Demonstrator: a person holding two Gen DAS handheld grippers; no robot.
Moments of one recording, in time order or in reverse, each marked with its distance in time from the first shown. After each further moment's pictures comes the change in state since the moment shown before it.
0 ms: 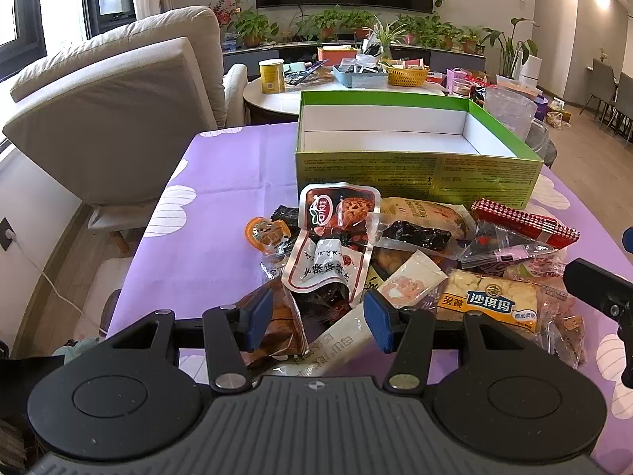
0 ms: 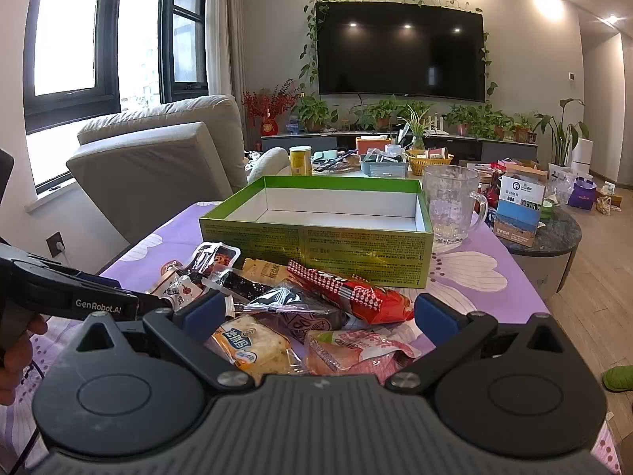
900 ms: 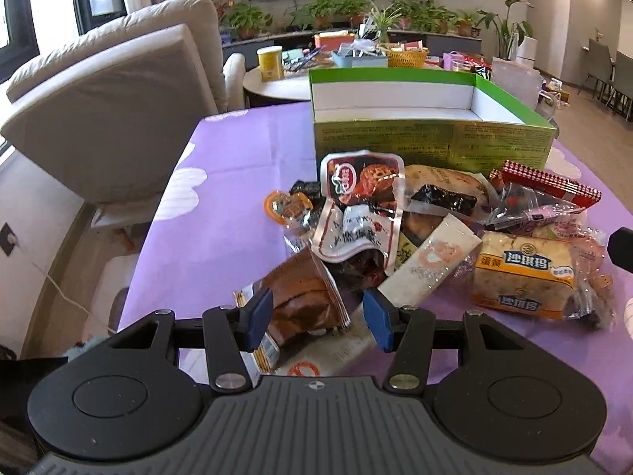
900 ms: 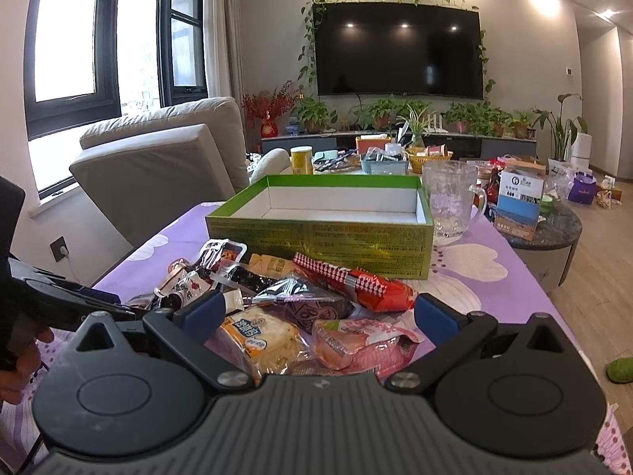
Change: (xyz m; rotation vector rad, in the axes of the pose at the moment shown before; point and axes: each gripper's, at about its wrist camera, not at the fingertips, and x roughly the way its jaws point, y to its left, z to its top) left arm 0.013 0.020 -0.015 0.056 0.022 0.002; right arm -0.007 0.004 -0.007 0.022 0.002 0.008
